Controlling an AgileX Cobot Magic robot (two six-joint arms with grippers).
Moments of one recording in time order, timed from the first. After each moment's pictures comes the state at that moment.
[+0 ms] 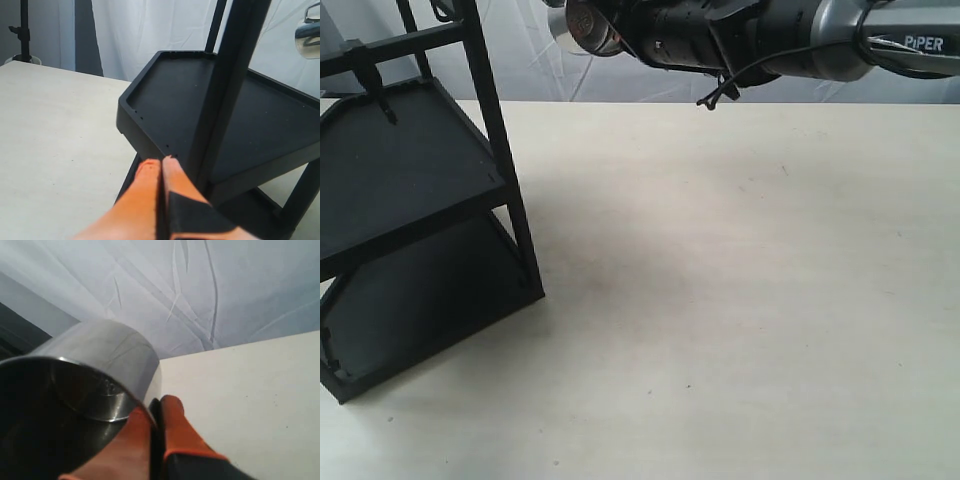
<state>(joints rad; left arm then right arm) 0.17 0.00 0.00 -0.57 0.27 0.38 0.52 2.06 -1.58 1.21 0.02 -0.55</state>
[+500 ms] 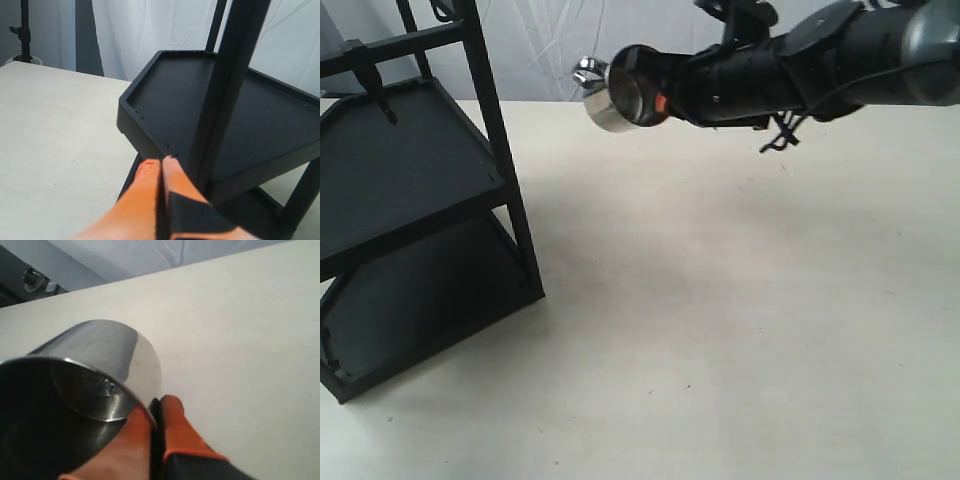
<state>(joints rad) 0.17 0.00 0.00 -0.56 0.27 0.38 0.44 1.86 -1.25 1.12 0.21 -0.55</state>
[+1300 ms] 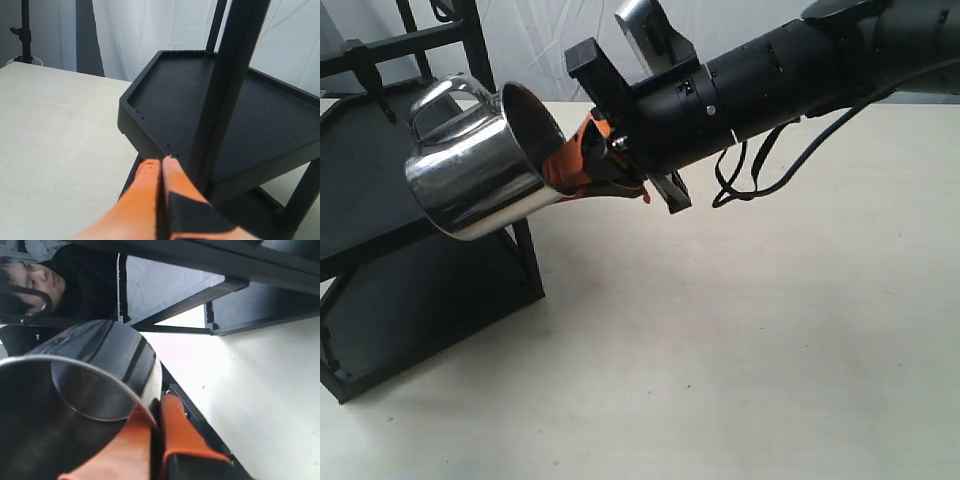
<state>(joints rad) 0.17 0.00 0.00 -0.56 0.27 0.38 0.50 1.76 -1.22 1.33 1.11 -0.48</state>
